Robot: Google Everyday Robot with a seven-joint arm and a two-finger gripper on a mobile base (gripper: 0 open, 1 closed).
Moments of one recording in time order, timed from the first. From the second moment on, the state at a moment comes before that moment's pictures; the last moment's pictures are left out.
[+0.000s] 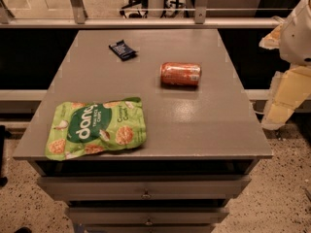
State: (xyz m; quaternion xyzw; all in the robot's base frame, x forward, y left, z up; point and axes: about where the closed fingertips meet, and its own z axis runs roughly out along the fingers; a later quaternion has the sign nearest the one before) arm 0.438 -0.216 0.978 -0.60 0.78 -0.04 0.16
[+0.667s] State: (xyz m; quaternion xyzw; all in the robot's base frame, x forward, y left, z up) arm 0.453 -0.199 0.965 -0.61 0.77 -0.03 0.17
